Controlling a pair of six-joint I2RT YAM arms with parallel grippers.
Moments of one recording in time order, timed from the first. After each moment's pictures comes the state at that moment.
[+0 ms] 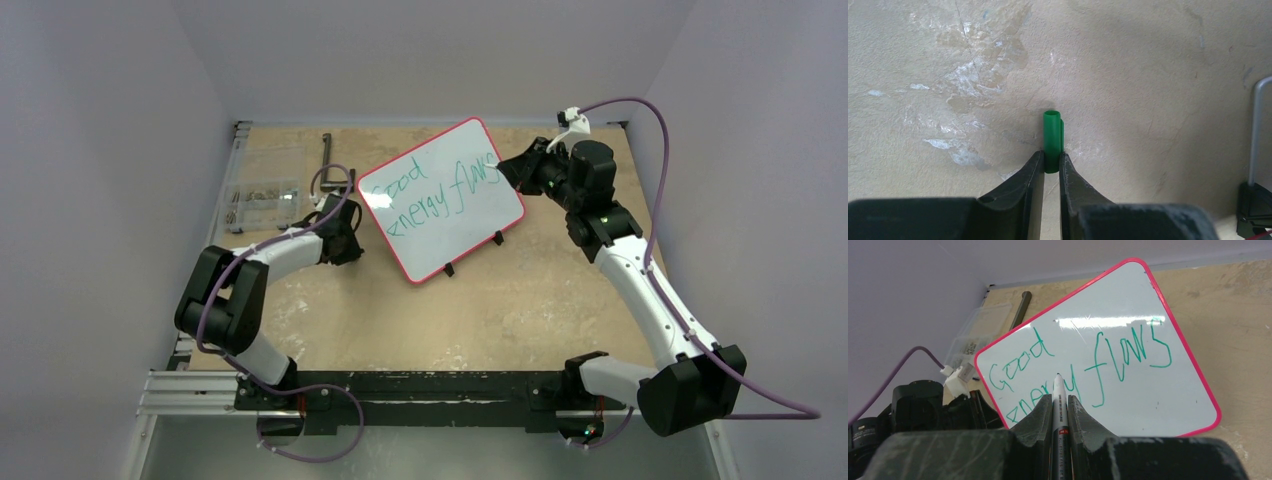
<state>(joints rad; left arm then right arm) -0.36 1.60 0.84 -0.28 -0.17 -0.70 0.27 1.18 1.11 -0.15 -0.21 0.47</state>
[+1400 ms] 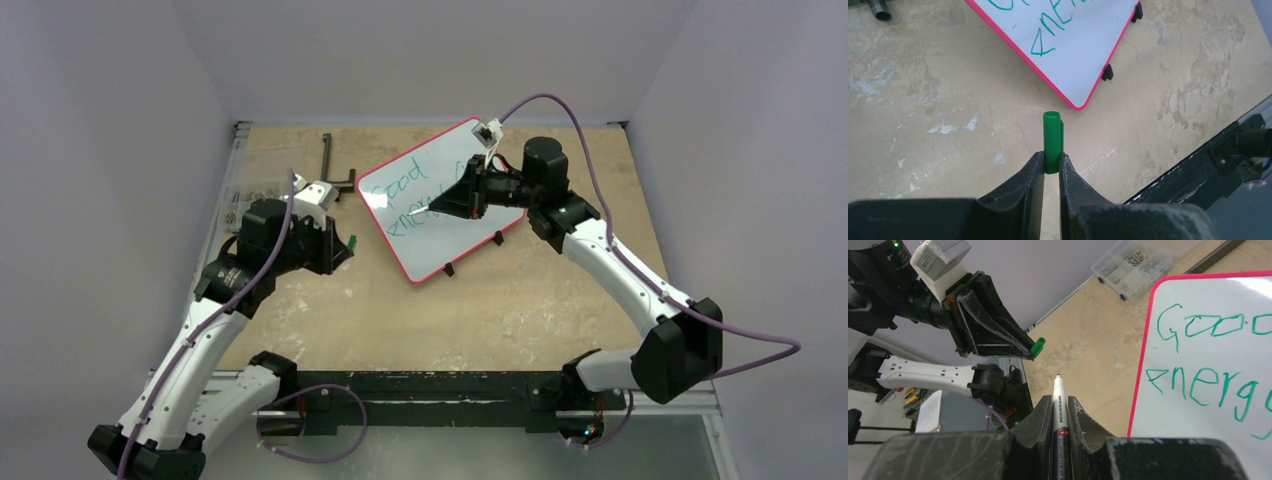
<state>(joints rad) -0.36 0.85 0.95 -0.69 0.26 -0.20 0.45 1.34 1.15 0.00 -0.82 0.45</state>
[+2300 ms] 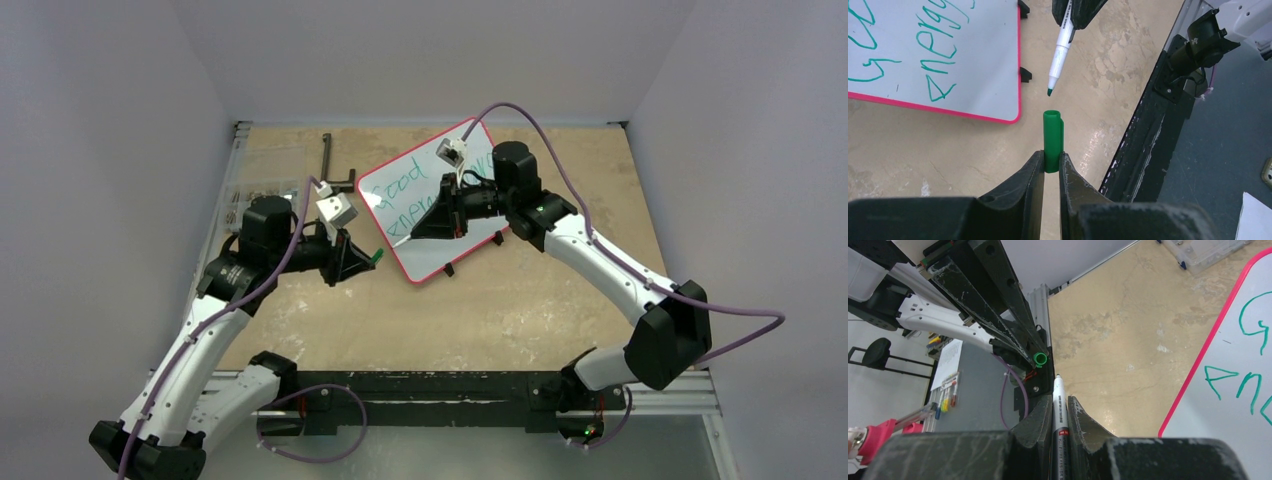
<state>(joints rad) -0.36 0.85 0.95 -0.64 0.71 0.09 0.57 1.42 1.20 -0.10 -0.95 0.31</state>
